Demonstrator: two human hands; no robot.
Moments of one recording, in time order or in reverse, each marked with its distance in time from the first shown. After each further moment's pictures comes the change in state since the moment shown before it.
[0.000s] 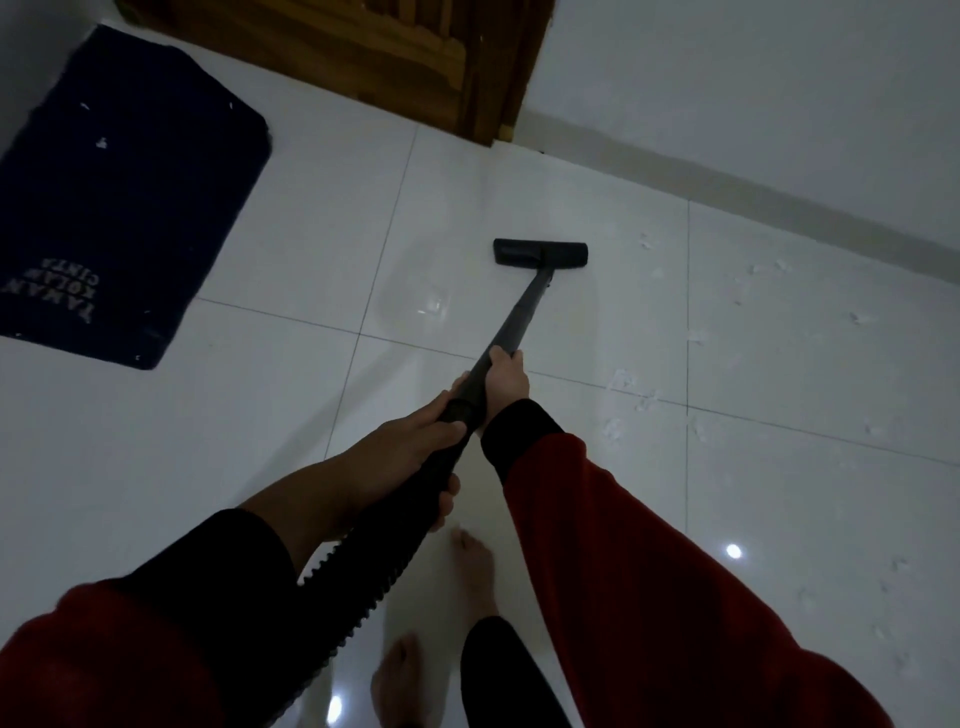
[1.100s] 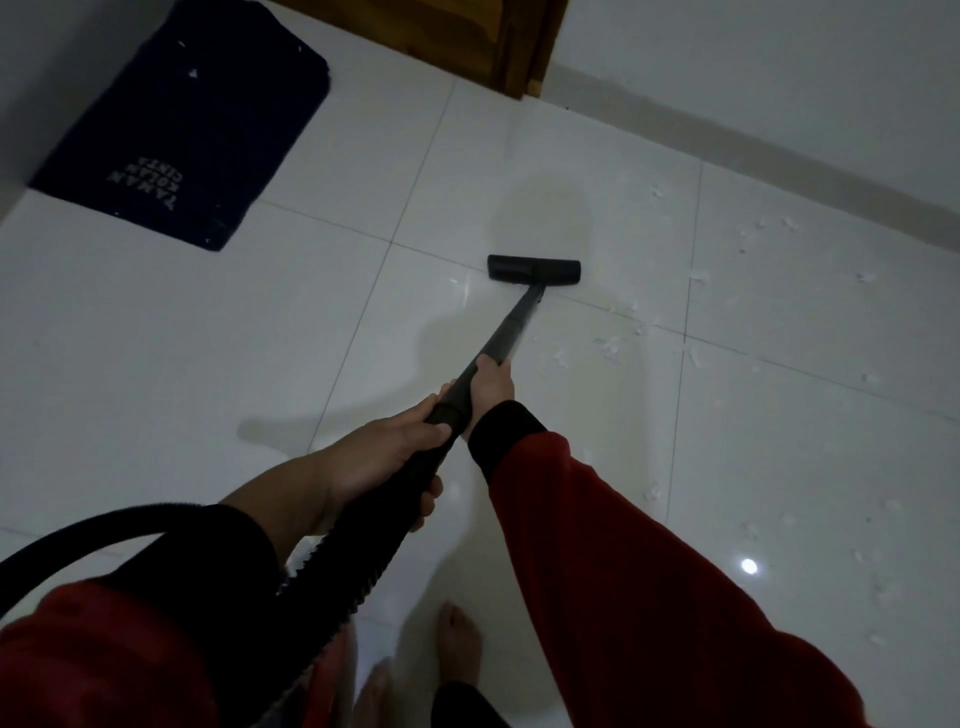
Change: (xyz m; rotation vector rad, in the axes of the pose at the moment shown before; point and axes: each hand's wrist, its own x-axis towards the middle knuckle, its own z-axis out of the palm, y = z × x) left_hand -0.145 -0.213 0.083 -0.006 0.082 0.001; right_hand -0.147 0.166 -0.134 -0.064 -0.019 0.084
